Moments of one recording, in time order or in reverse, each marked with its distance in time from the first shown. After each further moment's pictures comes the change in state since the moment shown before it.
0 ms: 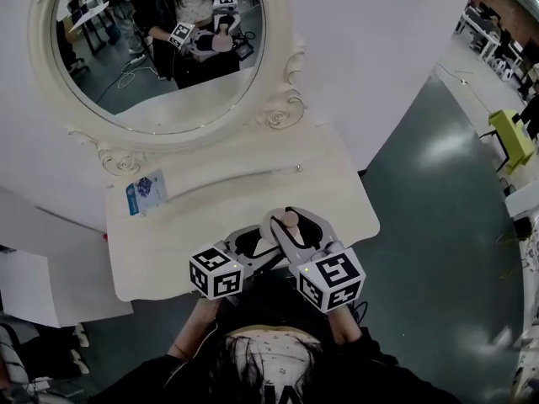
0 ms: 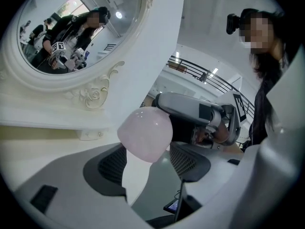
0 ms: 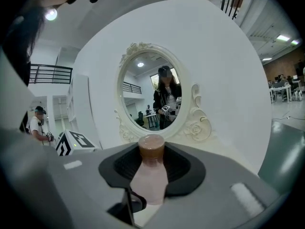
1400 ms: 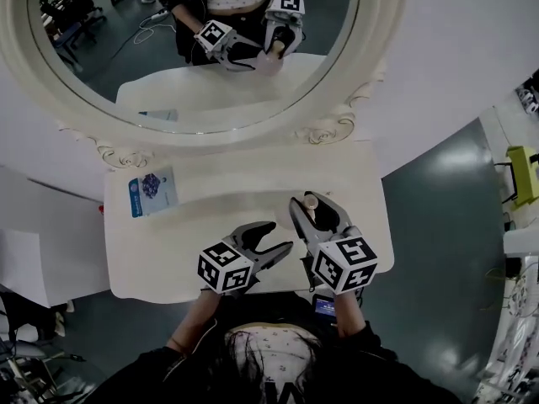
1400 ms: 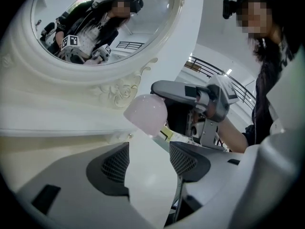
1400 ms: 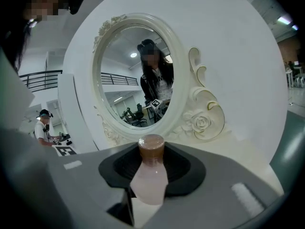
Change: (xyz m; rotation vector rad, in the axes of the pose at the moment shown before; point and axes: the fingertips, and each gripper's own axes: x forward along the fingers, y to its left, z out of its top) left arm 0.010 0.125 0.011 -0.087 0.036 0.111; right arm 0.138 -0.068 -0.003 0.109 0.134 0.018
